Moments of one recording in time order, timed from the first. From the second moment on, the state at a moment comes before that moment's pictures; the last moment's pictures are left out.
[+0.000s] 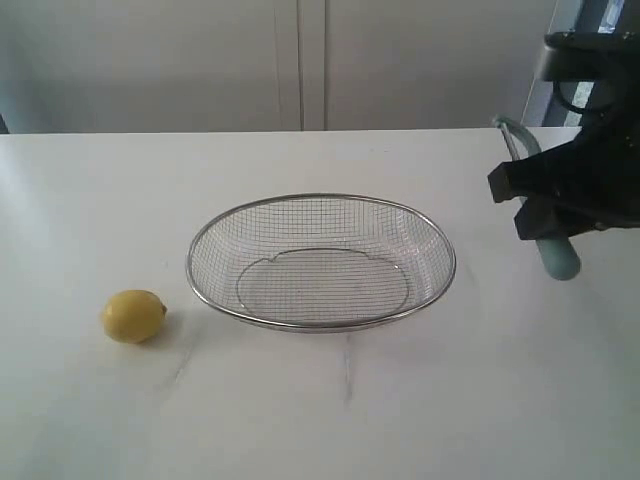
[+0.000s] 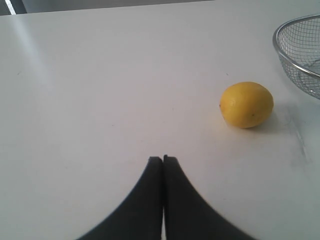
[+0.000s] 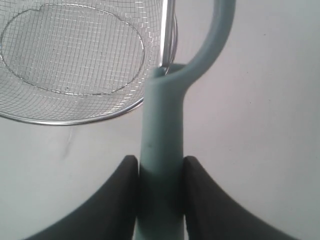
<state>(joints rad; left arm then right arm) -0.04 0.01 0.02 -0.16 0.39 0.18 0.23 1.28 -1.06 0.16 0.94 -0.01</state>
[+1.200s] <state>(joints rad) -0.04 0.01 0.02 -0.16 0.39 0.18 0.23 1.28 -1.06 0.27 0.77 -0.04</state>
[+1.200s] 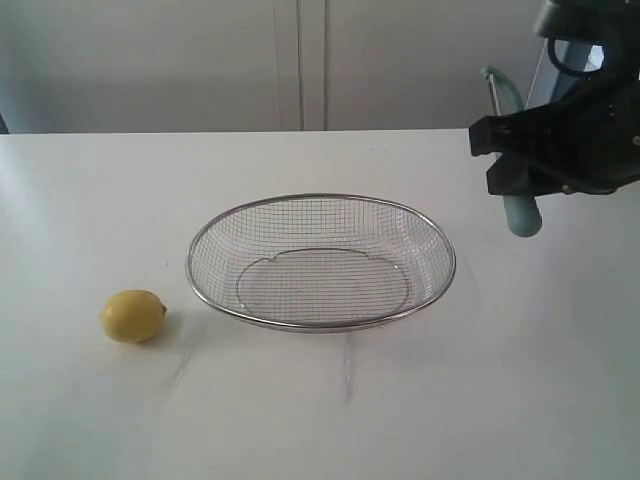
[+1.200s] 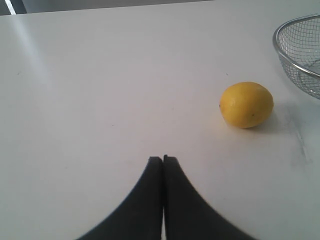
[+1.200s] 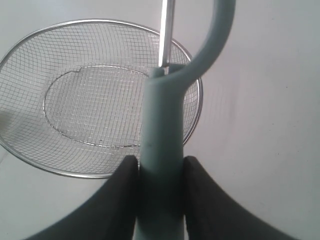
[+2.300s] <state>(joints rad) -0.04 0.00 0.02 -0.16 -0.07 0.18 0.23 1.28 -1.06 0.29 0.80 -0.04</state>
